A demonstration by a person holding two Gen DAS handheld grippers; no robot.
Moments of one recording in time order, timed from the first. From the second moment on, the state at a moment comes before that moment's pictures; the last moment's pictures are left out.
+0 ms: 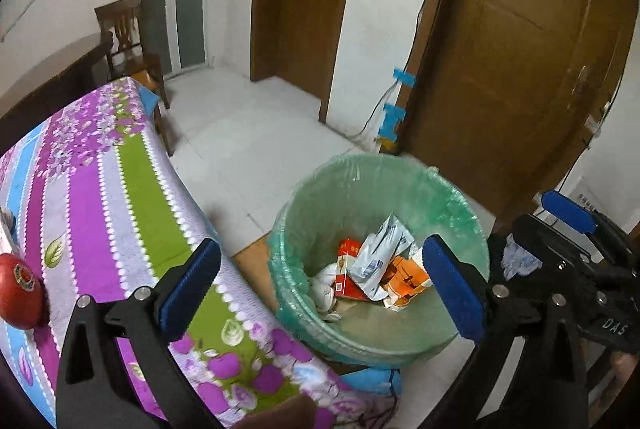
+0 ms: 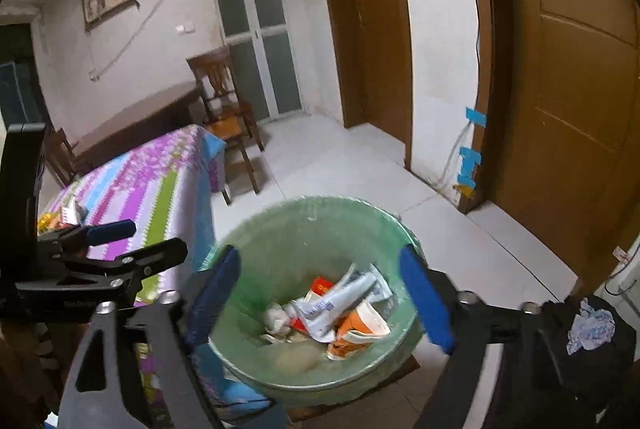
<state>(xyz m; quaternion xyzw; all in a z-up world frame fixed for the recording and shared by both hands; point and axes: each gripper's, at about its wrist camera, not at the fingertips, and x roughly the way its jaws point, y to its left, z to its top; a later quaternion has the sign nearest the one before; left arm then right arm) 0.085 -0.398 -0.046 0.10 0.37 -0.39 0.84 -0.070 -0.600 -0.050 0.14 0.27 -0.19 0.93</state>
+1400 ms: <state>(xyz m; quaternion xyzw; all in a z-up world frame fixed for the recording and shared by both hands) 0.402 -0.013 -0.073 0.17 0.51 -0.08 0.84 0.122 -0.365 -0.037 0.09 0.30 0.09 0.94</state>
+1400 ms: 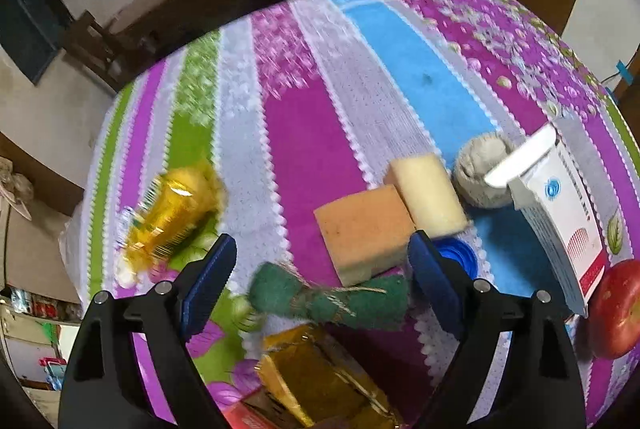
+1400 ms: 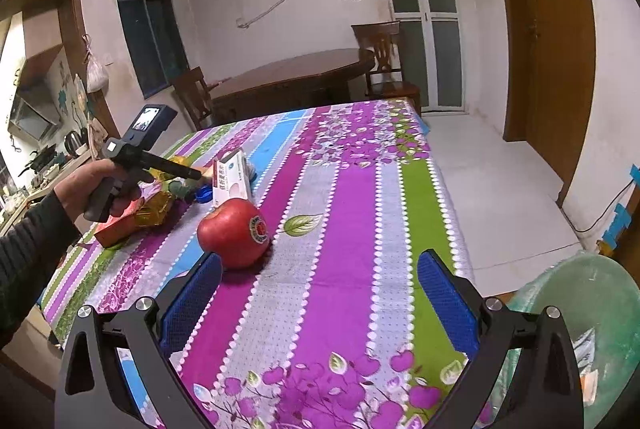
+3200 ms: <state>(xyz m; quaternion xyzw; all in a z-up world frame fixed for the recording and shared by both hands) 0.404 0.008 -0.089 0.04 0.51 -0.16 0.84 0.413 -0.142 -0.088 -0.12 0.53 0.20 0.82</state>
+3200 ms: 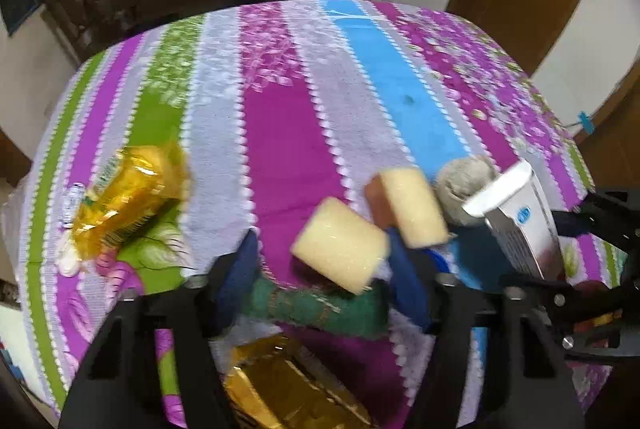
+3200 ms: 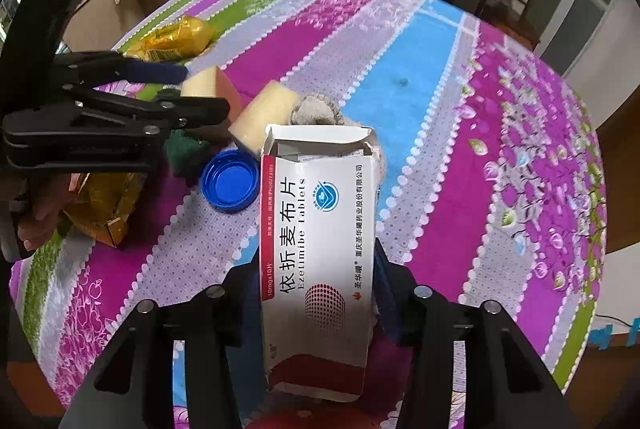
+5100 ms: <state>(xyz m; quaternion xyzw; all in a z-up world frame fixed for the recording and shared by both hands) 0.088 -0.348 0.024 0.05 0.22 -0.44 0.87 -0.033 -0.584 0.045 0.10 0.28 -0.11 0.95</state>
